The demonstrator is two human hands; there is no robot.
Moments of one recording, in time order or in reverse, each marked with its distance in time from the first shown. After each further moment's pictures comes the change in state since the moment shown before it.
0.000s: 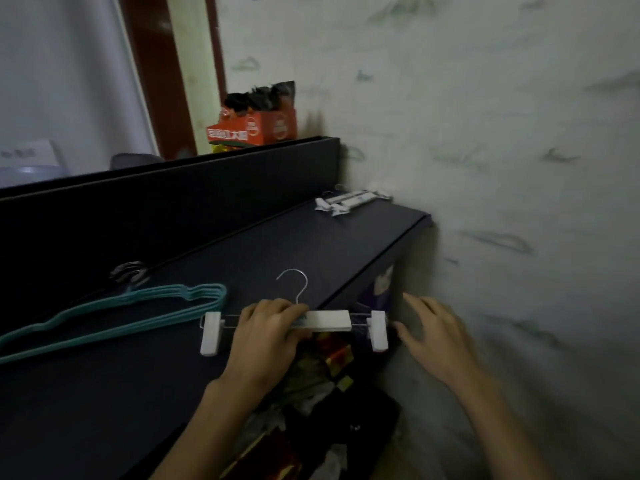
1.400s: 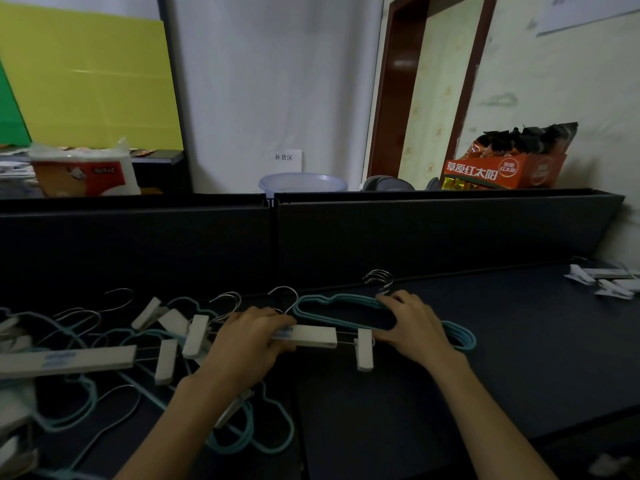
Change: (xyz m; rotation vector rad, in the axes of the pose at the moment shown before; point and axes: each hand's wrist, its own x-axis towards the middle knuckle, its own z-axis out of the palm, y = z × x) left_hand -0.164 -0.202 -0.191 0.260 -0.007 -0.532; right_hand 0.084 -0.355 0.125 0.090 -0.398 -0.617
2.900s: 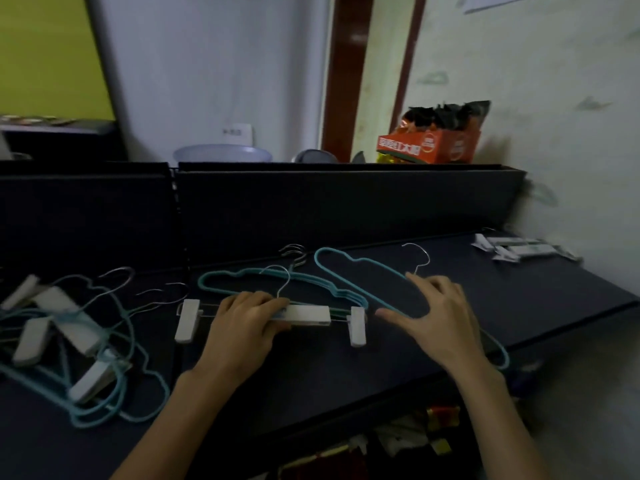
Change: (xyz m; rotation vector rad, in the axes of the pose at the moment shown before) left_hand 0.019 0.130 0.065 -0.066 0.166 0.051; right_hand -0.115 0.127 -0.070 0.079 0.323 0.211
